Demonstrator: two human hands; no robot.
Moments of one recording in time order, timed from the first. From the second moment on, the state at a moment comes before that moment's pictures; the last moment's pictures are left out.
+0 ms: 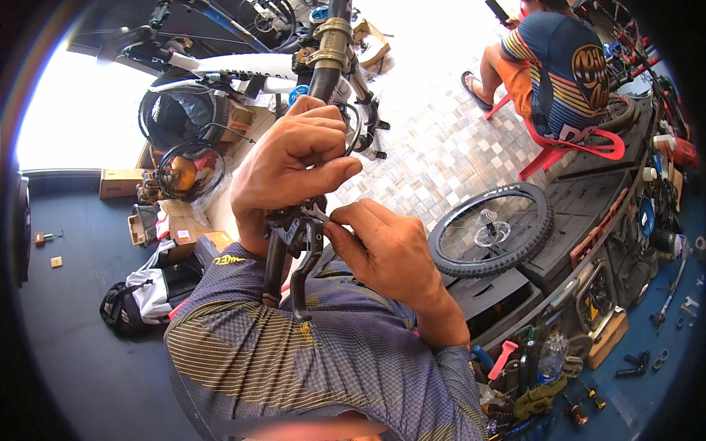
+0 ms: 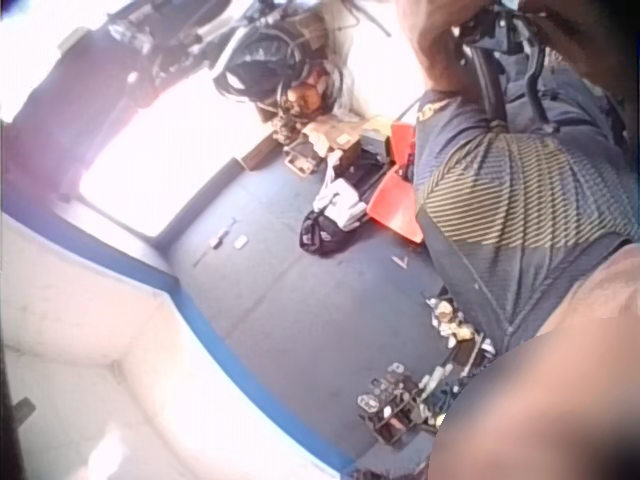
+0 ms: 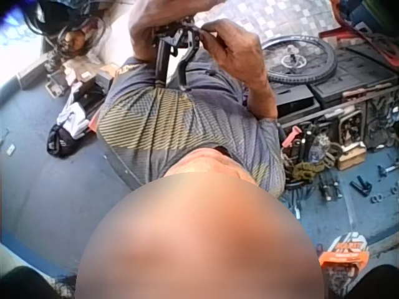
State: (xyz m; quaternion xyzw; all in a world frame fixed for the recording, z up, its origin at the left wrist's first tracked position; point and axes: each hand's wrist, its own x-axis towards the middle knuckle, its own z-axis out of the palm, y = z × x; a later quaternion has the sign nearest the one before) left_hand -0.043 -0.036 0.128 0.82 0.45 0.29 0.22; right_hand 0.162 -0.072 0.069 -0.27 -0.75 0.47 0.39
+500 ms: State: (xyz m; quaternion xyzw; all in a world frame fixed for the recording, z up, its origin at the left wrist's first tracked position) left_hand -0.043 -0.035 0.128 0.81 0.46 0.28 0.22; right_hand 0.159 -0.015 0.016 -0.19 -0.75 0.47 0.42
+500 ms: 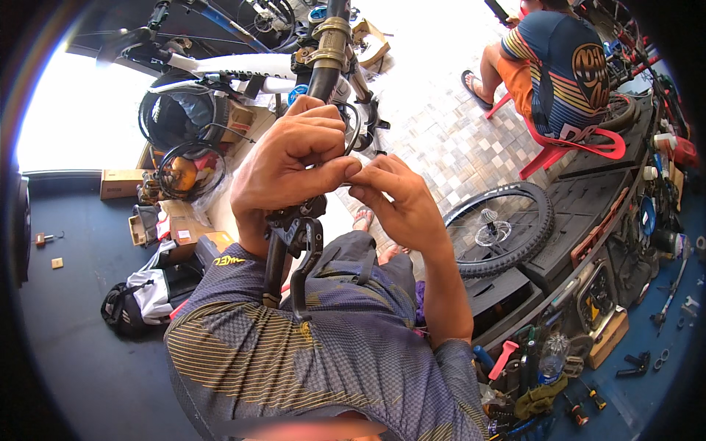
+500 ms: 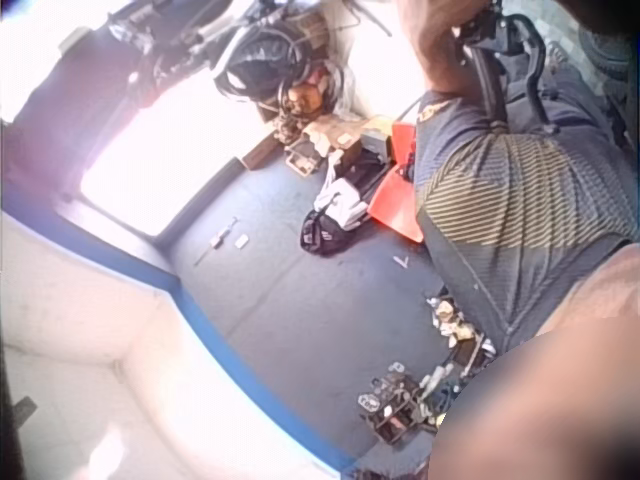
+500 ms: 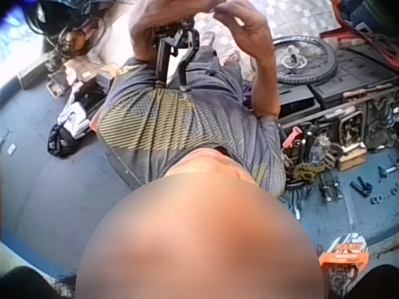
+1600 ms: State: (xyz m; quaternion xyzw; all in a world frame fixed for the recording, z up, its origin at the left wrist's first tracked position) left_hand -0.042 -0.035 0.126 0.81 0.46 0.29 0.22; right_hand 0.130 0.022 0.012 0.00 -0.53 0.81 0.26
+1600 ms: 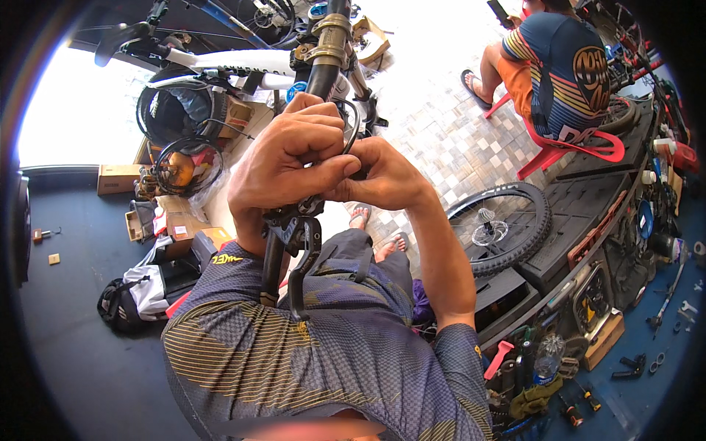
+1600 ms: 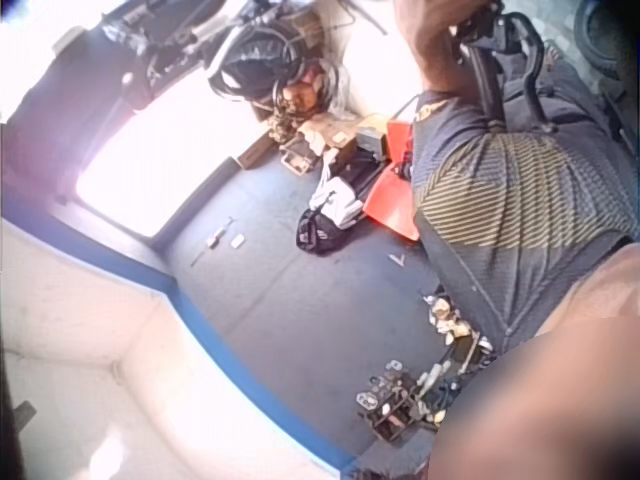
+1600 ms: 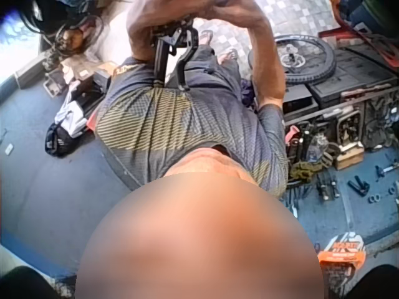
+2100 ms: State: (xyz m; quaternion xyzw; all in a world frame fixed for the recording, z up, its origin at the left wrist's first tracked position) left_hand -0.043 -0.035 0.126 0.81 0.46 0.29 0.22; right_hand 0.148 -0.017 0.014 -0.08 -0.61 0.72 0.31
